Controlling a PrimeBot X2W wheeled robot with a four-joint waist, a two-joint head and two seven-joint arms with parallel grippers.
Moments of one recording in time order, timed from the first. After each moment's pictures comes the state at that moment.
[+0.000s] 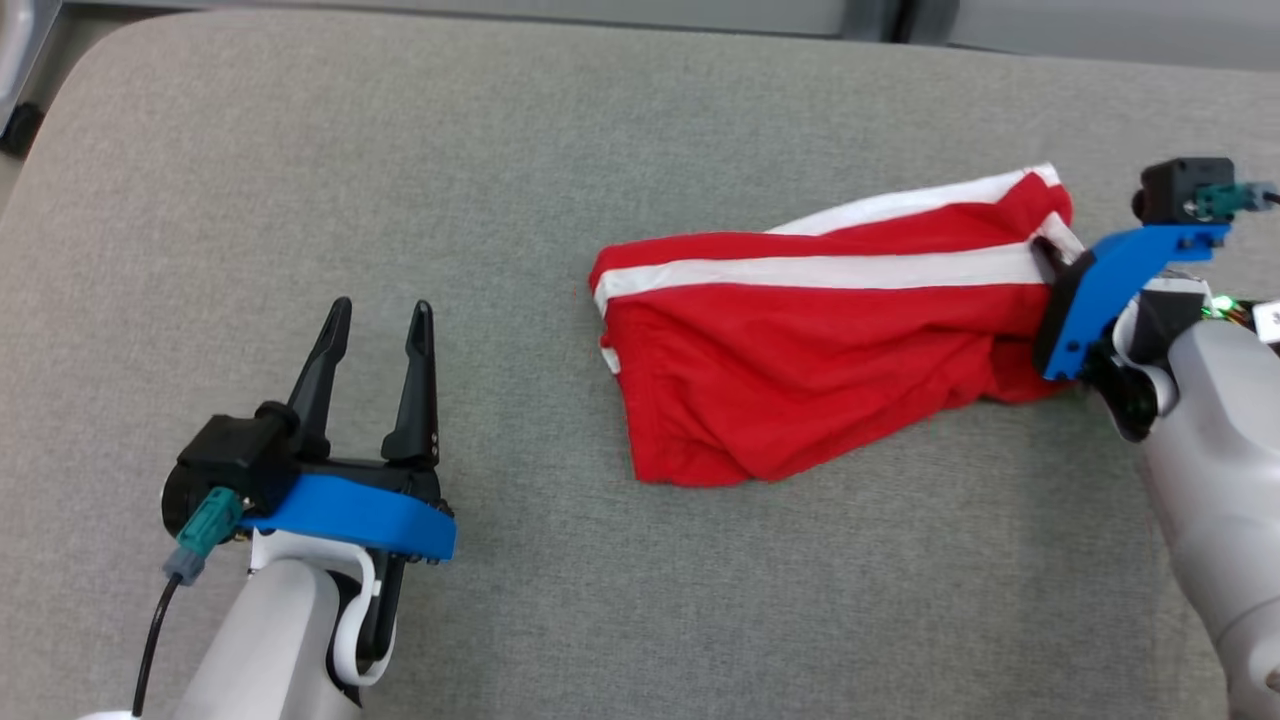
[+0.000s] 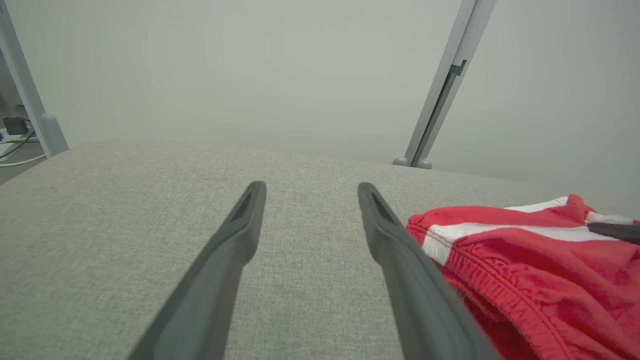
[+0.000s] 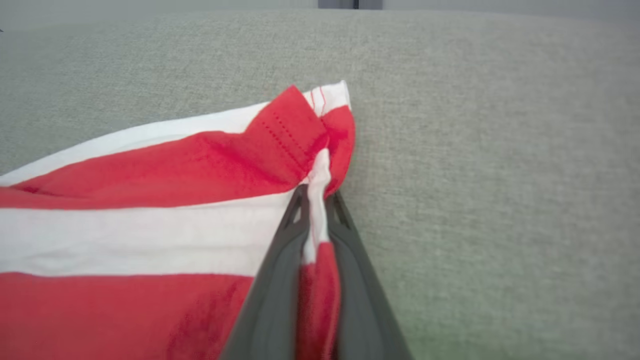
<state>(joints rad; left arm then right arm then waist) -0.34 0.19 -0.28 0.30 -0.44 -0.06 -0.26 -0.97 -0.23 0.12 1.15 0.33 0.13 0.15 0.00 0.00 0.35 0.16</state>
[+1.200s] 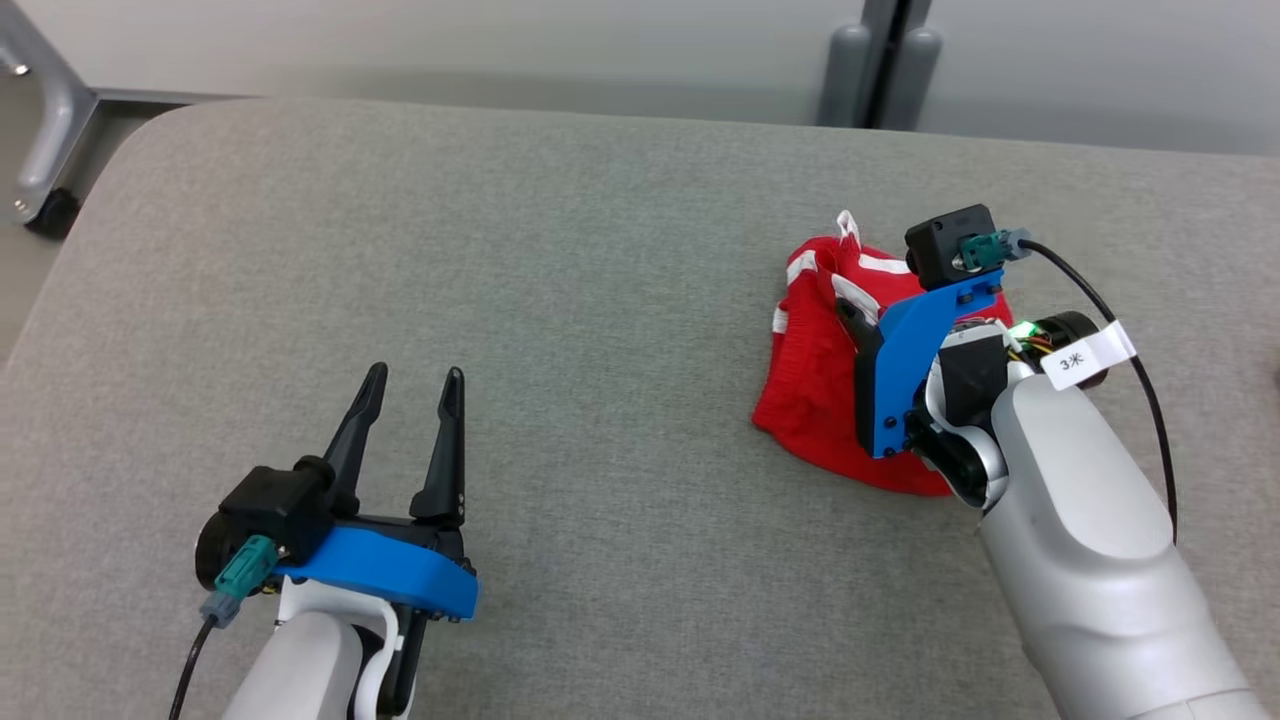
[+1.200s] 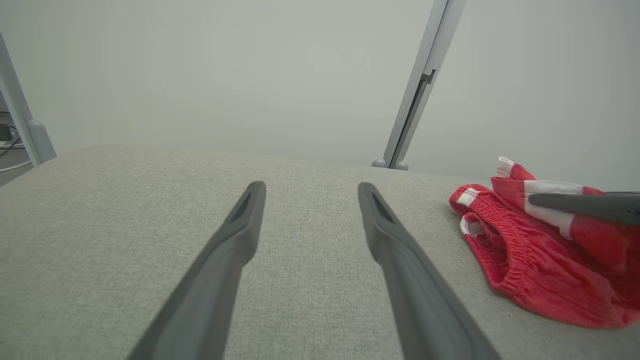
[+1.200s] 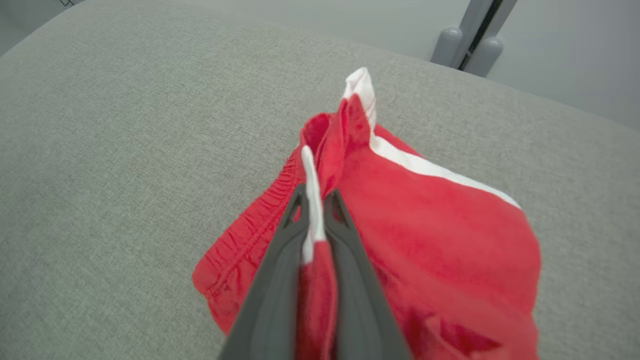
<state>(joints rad) -0.25 0.20 -0.32 0.29 -0.45 -0.05 -0.25 -0.71 -0.05 0.18 0.64 0.17 0.13 0.42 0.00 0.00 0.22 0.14</state>
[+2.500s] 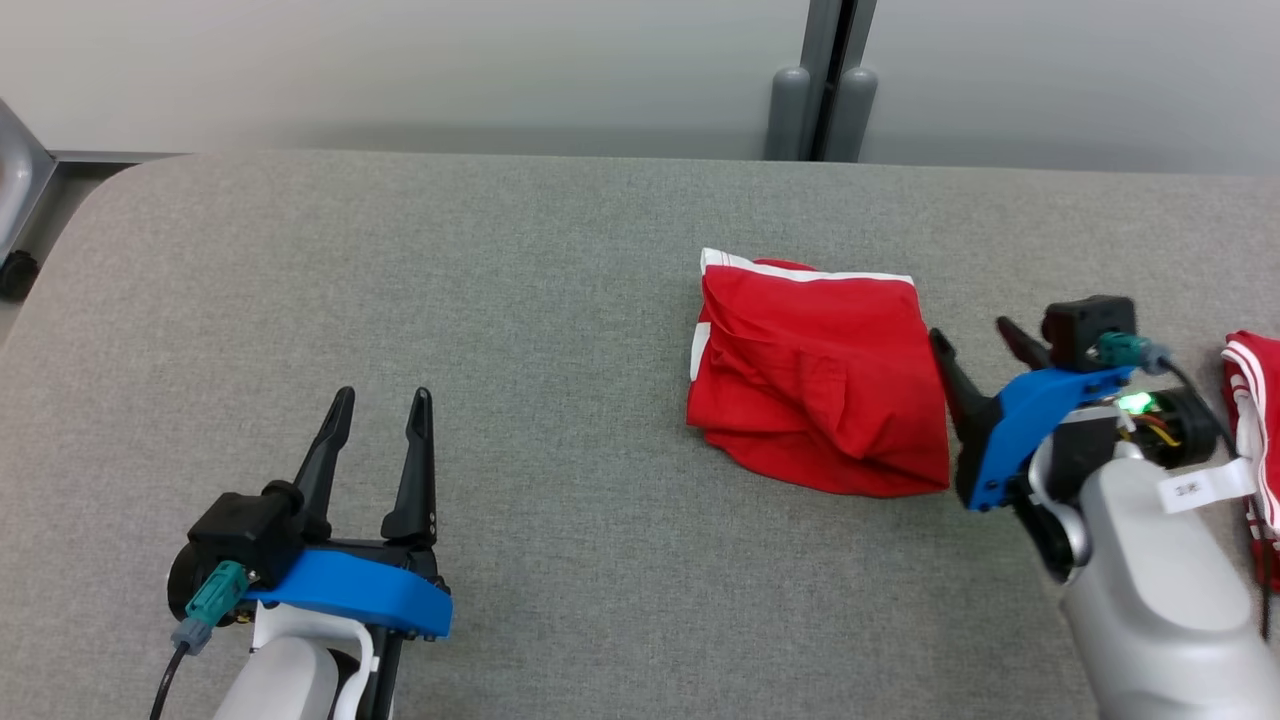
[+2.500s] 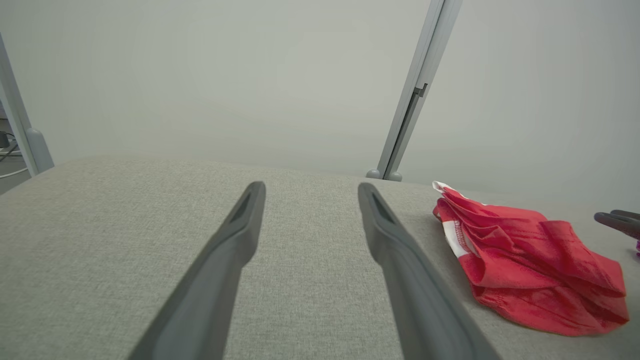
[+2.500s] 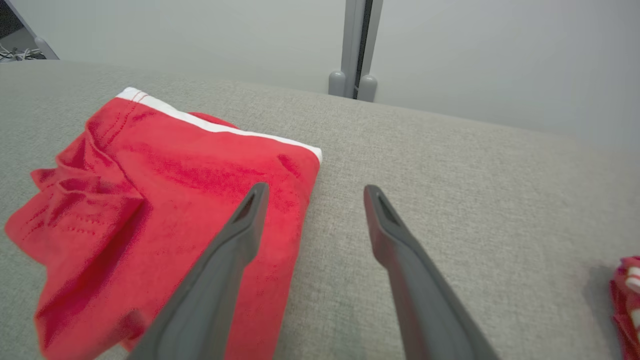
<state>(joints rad) -0.21 0.22 -0.30 0.27 -0.47 -0.03 -0.25 -0.59 -0.17 0.08 0.69 0.16 0.13 0.10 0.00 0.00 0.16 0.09</state>
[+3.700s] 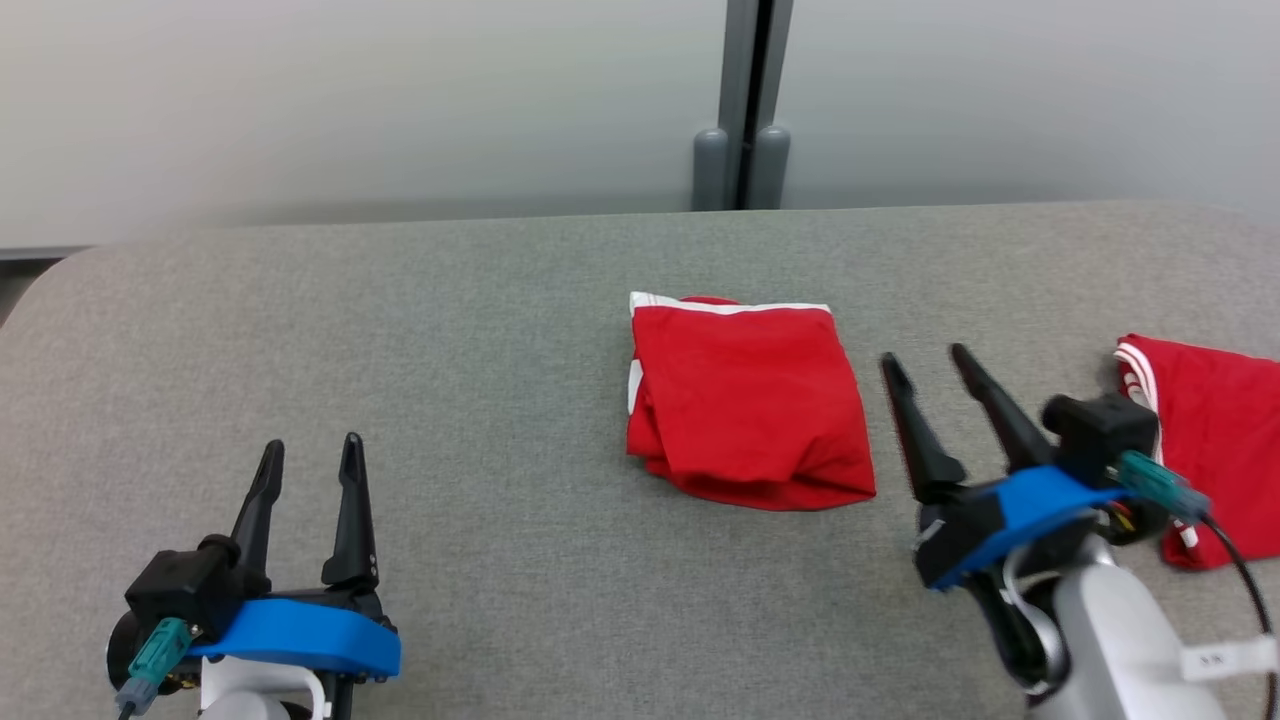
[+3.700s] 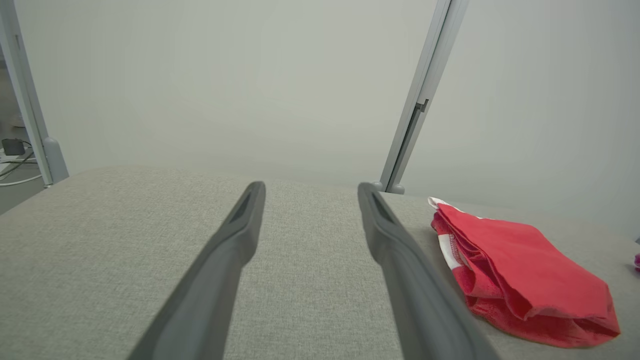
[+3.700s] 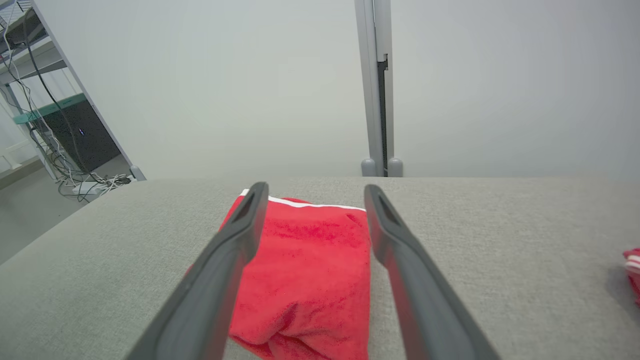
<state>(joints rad) -0.11 0.26 -0.25 0.21 -0.50 0.04 -0.25 -0.34 -0.06 0.14 0.33 0.29 0.13 -0.06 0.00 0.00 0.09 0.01</state>
